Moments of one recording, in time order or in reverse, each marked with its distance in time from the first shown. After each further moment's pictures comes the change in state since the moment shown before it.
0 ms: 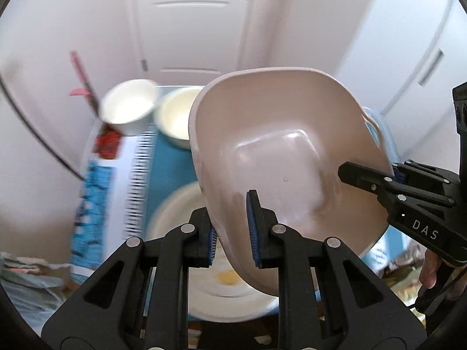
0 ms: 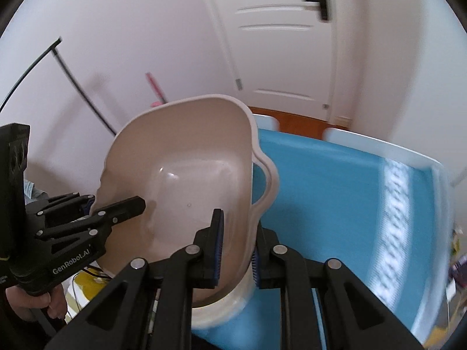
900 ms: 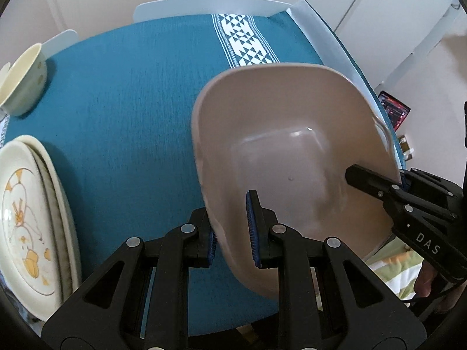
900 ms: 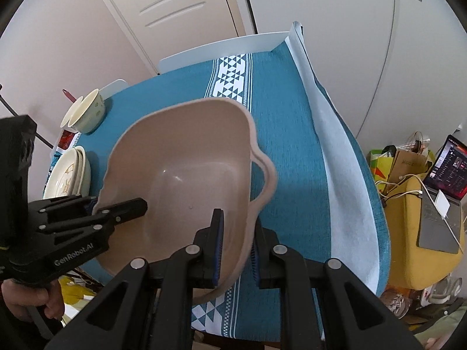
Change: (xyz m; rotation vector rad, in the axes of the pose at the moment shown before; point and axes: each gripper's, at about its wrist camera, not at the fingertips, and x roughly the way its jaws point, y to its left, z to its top) left arm 0.131 -0.191 -0.065 0.156 0.213 -0.117; right arm -0.031 -0.204 -0.142 0.275 0.044 -0.139
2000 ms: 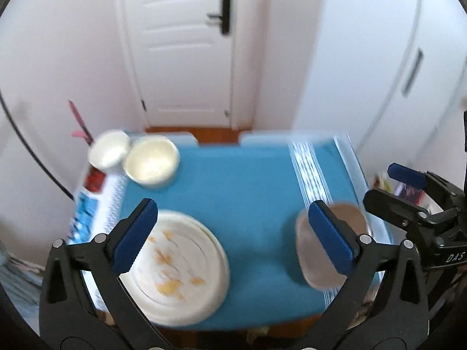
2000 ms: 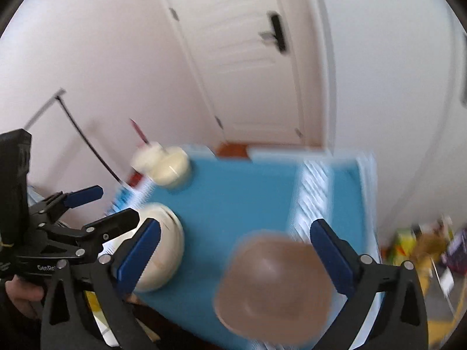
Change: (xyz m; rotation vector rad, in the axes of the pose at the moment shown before) left arm -0.216 0.078 0.037 -0.135 -0.402 0.228; right arm -0.101 0.113 0.095 -0.218 -0.259 0.203
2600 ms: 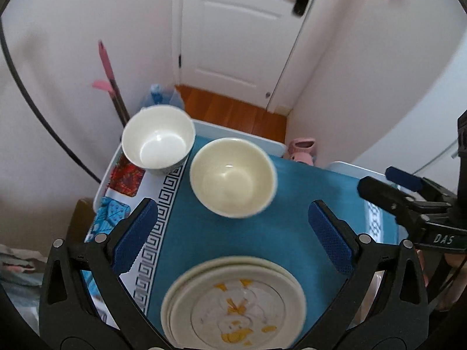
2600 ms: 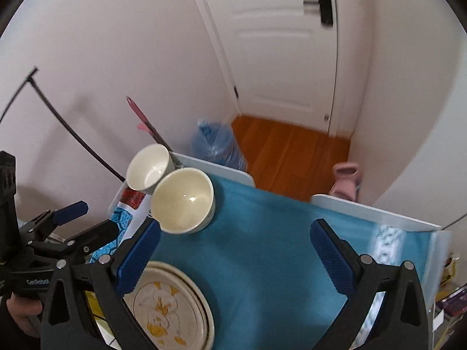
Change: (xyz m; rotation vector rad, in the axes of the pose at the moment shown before) left arm 0.129 0.177 0.051 -0.270 0.207 0.034; right arm 0.208 0.077 0.109 -0.058 0.271 0.006
